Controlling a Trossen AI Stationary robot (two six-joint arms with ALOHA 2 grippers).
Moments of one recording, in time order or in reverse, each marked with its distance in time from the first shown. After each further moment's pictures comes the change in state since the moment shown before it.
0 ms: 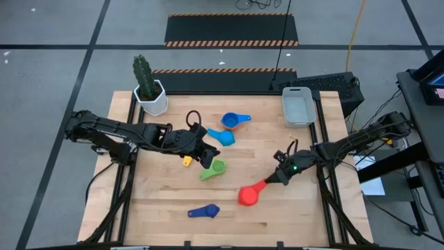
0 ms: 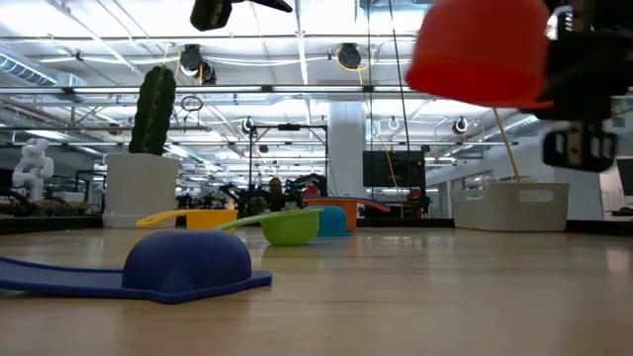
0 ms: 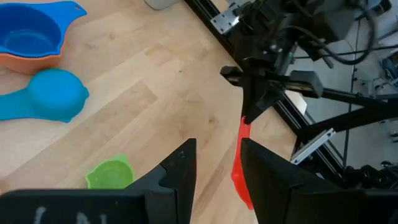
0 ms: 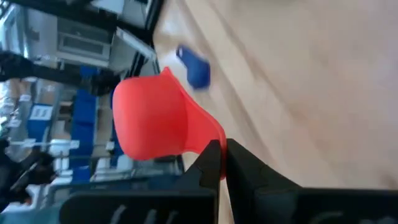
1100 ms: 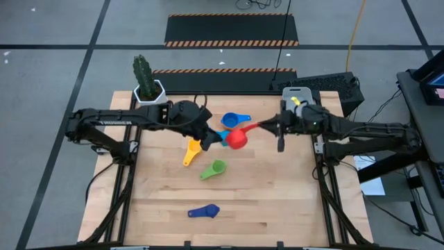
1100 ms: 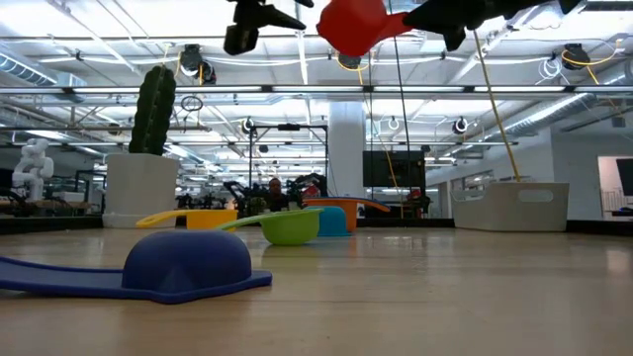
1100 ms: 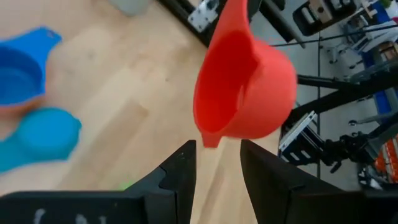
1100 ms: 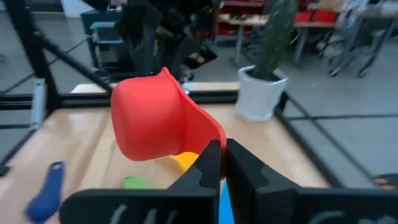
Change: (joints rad) left arm 0.266 0.000 0.000 0.050 0.391 0.260; right arm -0.452 -0.100 0.442 -0.292 0.094 -1.292
